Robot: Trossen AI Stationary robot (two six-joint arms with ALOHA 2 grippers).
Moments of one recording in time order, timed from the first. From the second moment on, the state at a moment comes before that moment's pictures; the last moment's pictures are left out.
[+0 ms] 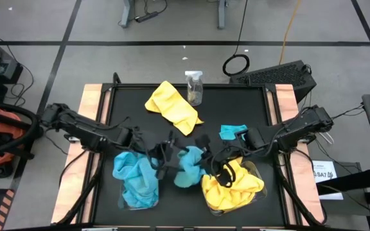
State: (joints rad) left arm -0.26 1.43 1.04 0.06 0.02 0.21; right arm 0.33 1.55 1.44 -0.57 0.05 -0.39
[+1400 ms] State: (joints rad) left arm -0.27 1.39 1.04 -0.02 0.07 0.41; right arm 0.38 1.55 1.44 -0.50 0.13 -0.33
